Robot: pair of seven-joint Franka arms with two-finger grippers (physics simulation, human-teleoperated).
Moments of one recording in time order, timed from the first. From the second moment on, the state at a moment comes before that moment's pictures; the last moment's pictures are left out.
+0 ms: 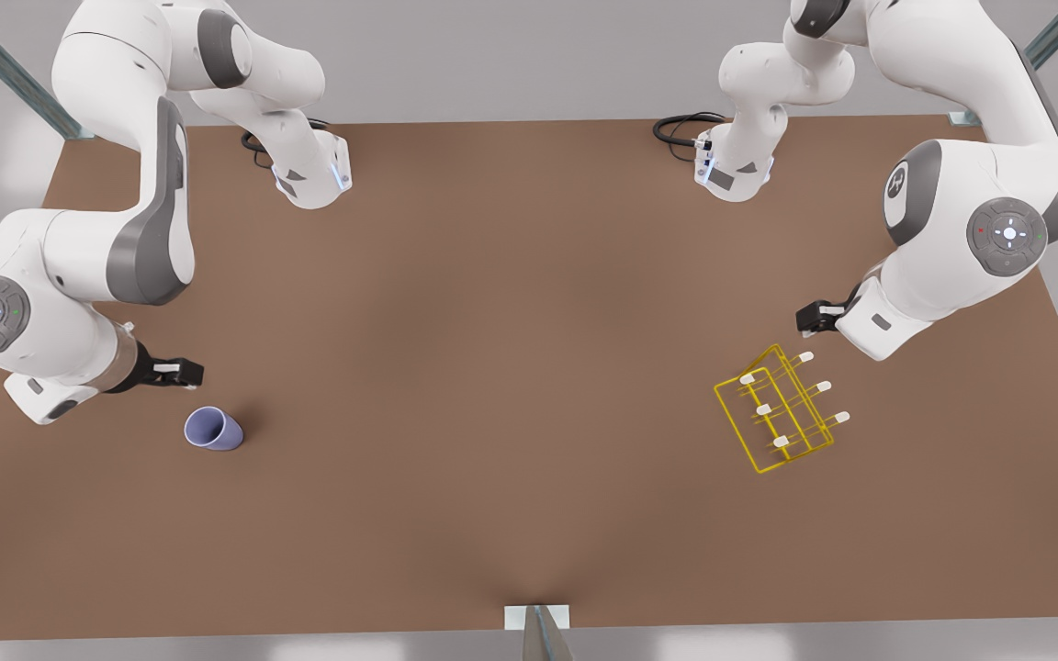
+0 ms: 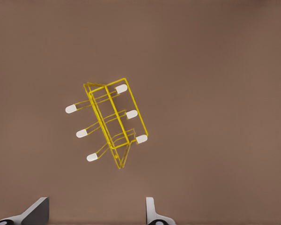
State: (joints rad) left arm -0.10 0.26 -0.06 -1.30 0.04 1.44 -0.12; right arm 0.13 0.41 -0.12 -1.17 -0.08 1.46 0.01
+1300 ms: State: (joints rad) left arm -0.10 0.28 -0.07 -1.31 0.04 1.44 -0.12; right arm -0.01 0.41 -0.06 -1.82 0.03 2.22 -0.19
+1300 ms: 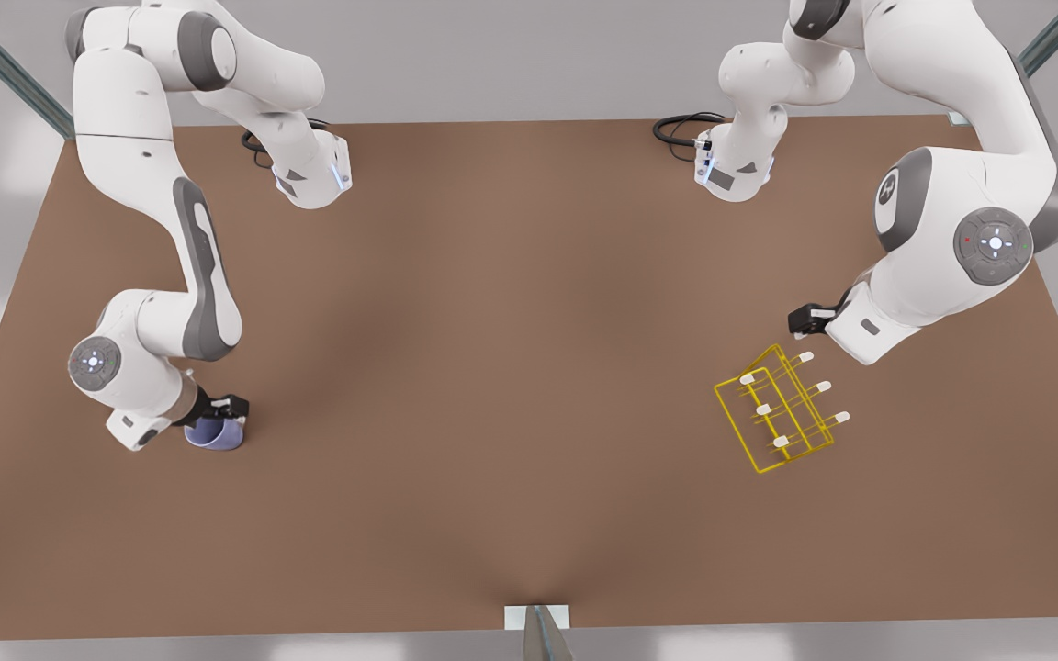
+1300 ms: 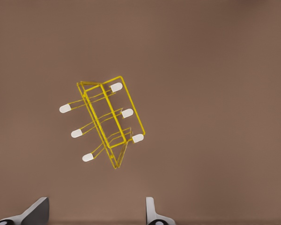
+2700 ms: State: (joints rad) left arm -0.10 0.28 -0.09 -1.31 0.04 1.43 -0.12; right arm -0.03 0.56 -0.06 -1.81 0.05 2.30 -0.23
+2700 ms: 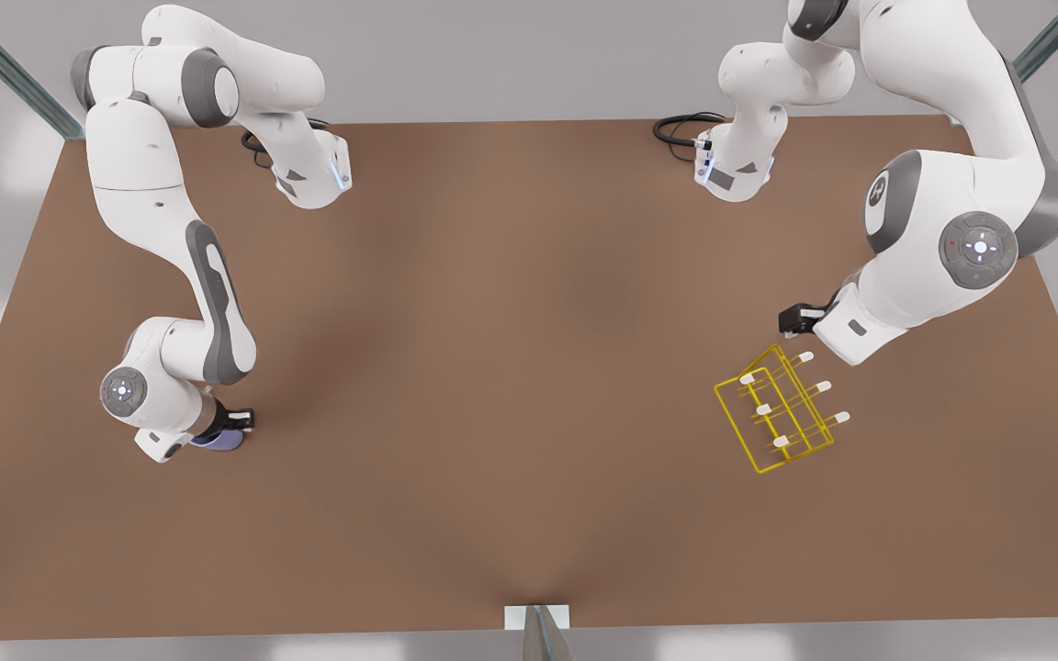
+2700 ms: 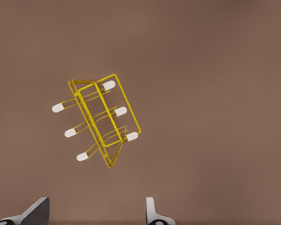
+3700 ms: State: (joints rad) left arm -0.10 0.29 -0.09 -1.31 0.04 1.43 -0.12; right arm 0.07 0.56 0.18 -1.52 0.58 1.87 -0.25
